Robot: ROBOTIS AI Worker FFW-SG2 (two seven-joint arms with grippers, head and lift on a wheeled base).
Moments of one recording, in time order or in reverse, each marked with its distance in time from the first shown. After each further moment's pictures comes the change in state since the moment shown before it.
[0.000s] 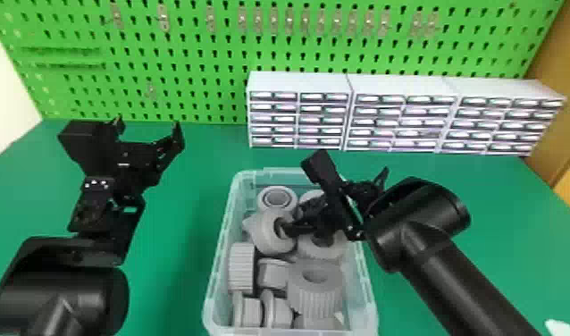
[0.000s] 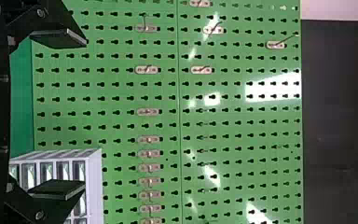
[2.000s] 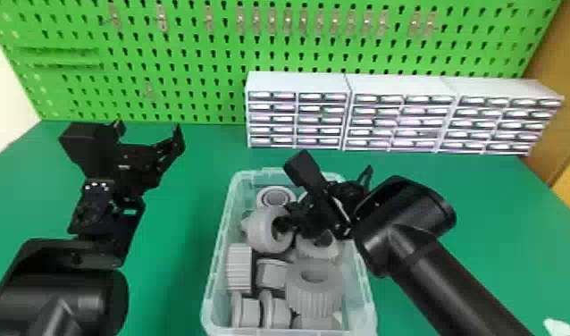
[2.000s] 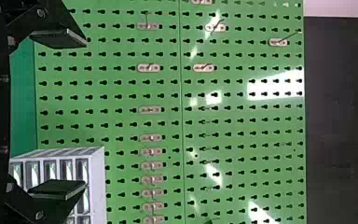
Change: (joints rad) left arm 0.006 0.002 0.001 0.000 -0.002 0.001 -0.003; right arm -0.009 0.005 0.072 -0.022 0.017 -0.040 -0.002
